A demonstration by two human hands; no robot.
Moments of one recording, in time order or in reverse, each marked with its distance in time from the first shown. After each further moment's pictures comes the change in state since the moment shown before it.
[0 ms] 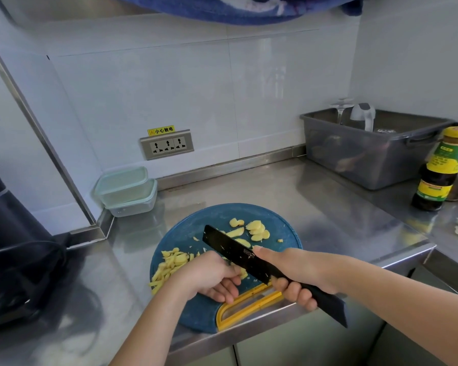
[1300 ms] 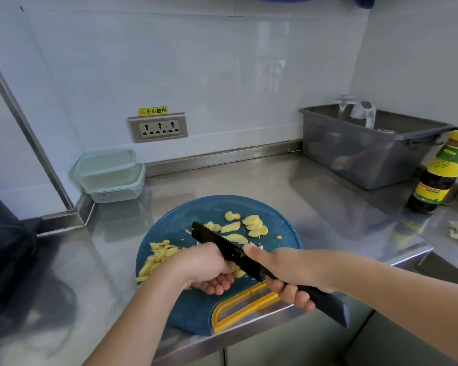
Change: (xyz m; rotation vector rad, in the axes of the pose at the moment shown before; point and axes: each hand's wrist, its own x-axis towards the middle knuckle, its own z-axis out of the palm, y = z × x) left_hand 0.018 -0.001 -0.009 0.093 -0.080 0.008; right_hand 0.023 -0.011 0.004 -0.132 0.030 0.105
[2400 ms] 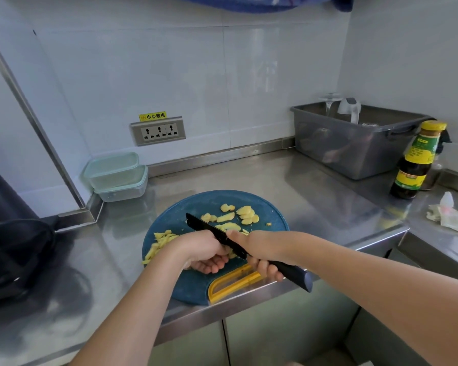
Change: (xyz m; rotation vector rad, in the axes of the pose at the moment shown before) left_hand -0.011 0.008 0.007 0.010 0.081 -0.053; right_hand 0.005 -0.011 0.013 -0.042 0.080 -0.078
